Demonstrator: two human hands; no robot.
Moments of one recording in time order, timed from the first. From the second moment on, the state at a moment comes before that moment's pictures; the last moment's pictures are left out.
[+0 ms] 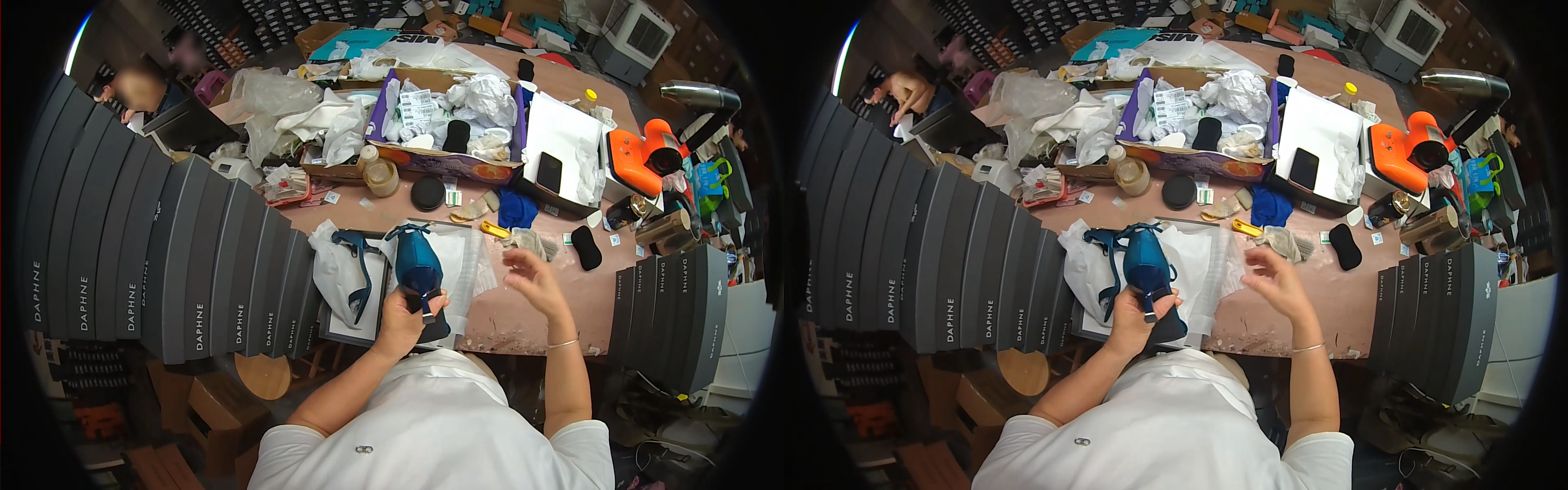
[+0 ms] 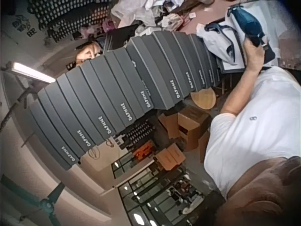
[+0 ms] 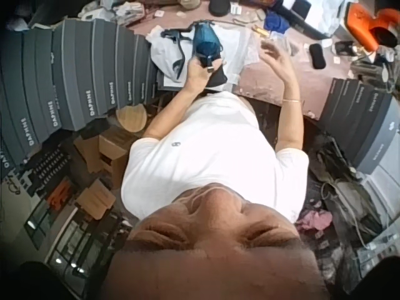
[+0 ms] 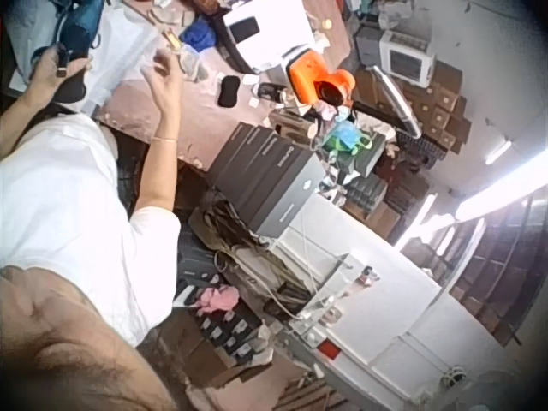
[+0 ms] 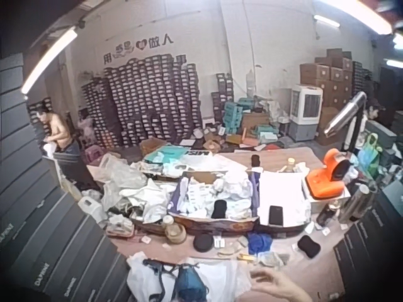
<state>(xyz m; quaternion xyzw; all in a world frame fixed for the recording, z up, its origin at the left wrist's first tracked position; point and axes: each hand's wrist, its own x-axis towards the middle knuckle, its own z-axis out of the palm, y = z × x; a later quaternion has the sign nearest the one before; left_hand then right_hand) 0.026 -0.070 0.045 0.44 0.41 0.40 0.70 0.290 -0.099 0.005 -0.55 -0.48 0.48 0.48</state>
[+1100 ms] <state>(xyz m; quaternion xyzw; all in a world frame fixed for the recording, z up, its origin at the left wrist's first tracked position) -0.095 -0.014 0.012 0.30 0.26 0.15 0.91 0.104 -0.140 0.003 -0.30 -0.08 0.74 0.59</state>
